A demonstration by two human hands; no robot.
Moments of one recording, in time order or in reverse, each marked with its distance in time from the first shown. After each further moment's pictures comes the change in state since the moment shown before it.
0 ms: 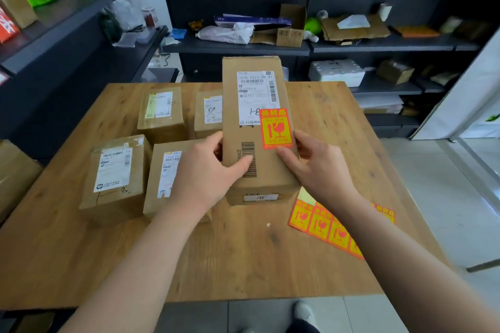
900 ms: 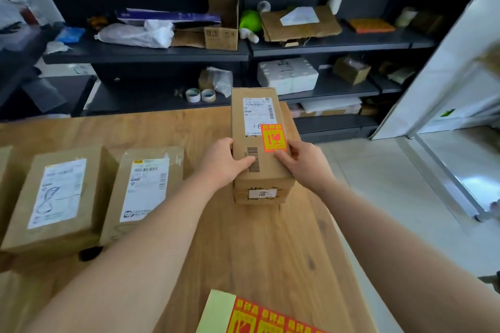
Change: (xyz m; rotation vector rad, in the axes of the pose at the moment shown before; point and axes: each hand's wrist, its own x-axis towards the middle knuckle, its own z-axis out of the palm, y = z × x) left_hand 0.316 0.018 0.327 0.061 -0.383 -0.138; right_hand 0.255 0.318 -0.074 -0.139 -0.157 0.323
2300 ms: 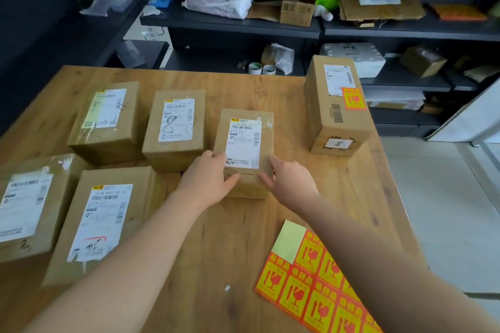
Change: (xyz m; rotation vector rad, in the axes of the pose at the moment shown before) left_hand -0.192 -0.134 -0.096 0.476 0.018 -0.123; right_hand -0.135 -0.131 0.142 -0.357 -0.260 -0.283
